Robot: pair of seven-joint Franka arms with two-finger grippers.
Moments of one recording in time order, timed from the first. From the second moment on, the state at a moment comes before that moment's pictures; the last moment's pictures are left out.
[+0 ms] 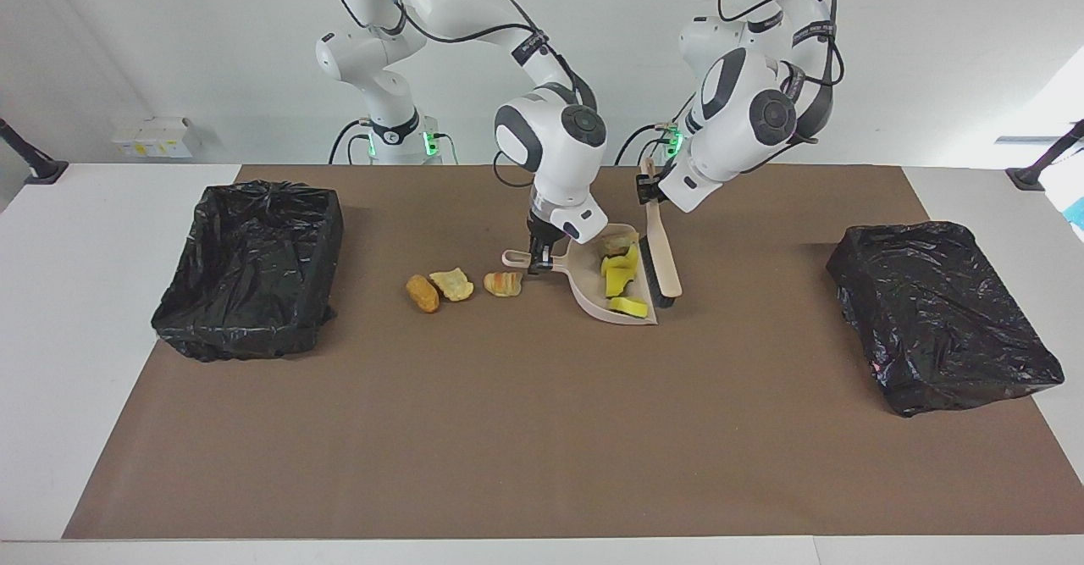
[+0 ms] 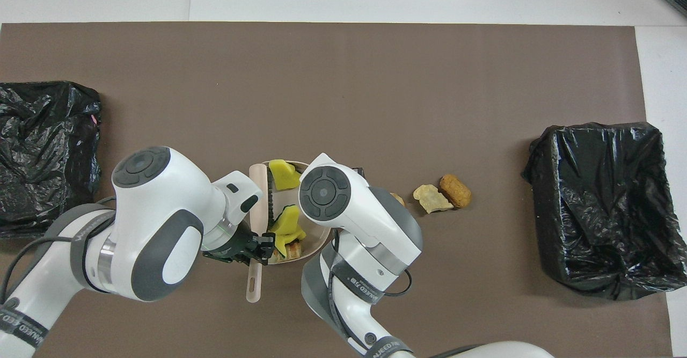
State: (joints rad) left arm -0.39 -0.07 0.00 -2.09 -0.35 1.71 -0.32; right arm 0.67 0.34 -0.01 -1.79 -0.19 2.01 -0.84
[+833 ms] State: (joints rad) left arm -0.13 -0.09 0.02 -1.89 -0.14 1.47 -0.02; right arm 0.55 0.22 -0.01 -1.79 -0.20 2.00 -0.88
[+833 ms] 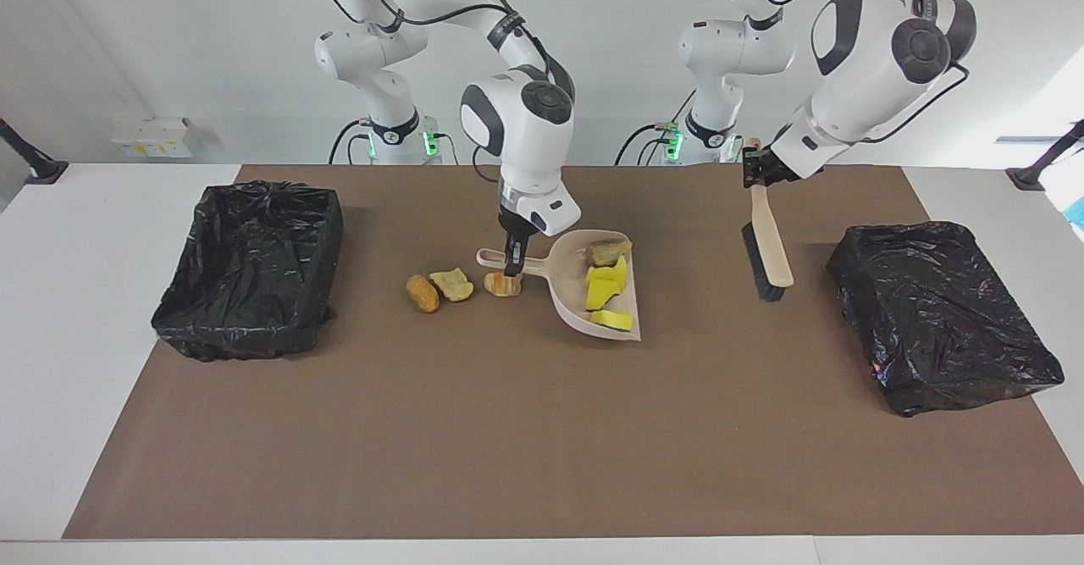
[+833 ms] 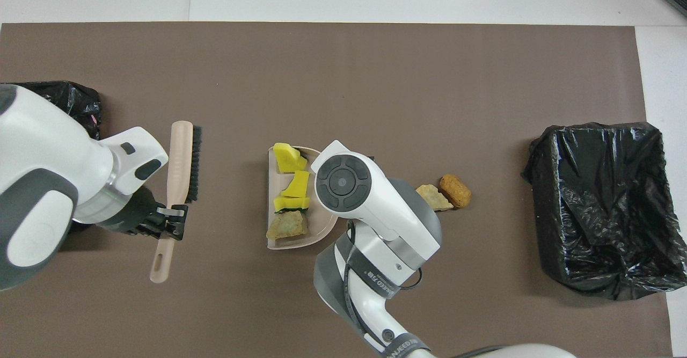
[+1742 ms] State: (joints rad) left arm -0.63 -0.09 -0.03 -2.20 -0.28 1.81 -0.44; right arm 0.11 0.09 -0.02 -1.79 -0.18 1.93 -1.48
